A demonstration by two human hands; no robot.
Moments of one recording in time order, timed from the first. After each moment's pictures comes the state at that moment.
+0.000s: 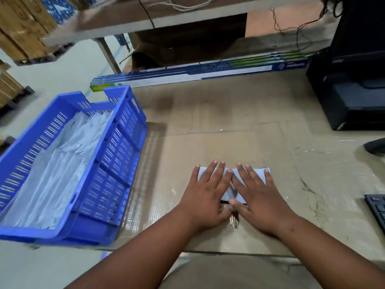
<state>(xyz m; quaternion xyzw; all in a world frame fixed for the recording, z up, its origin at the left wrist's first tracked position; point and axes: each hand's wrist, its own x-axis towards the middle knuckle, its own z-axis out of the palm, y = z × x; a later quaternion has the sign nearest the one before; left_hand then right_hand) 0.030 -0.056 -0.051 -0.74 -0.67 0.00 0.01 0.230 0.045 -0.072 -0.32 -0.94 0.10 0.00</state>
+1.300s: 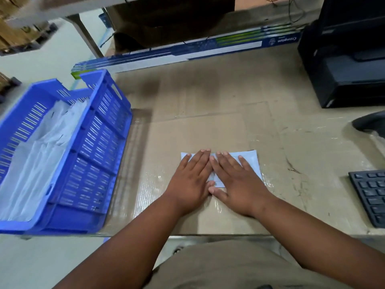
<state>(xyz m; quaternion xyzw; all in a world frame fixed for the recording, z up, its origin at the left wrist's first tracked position) 0.021 -0.046 -0.092 -0.75 -0.65 -0.06 0.03 0.223 0.046 -0.099 -0.29 -0.95 0.12 0.01</state>
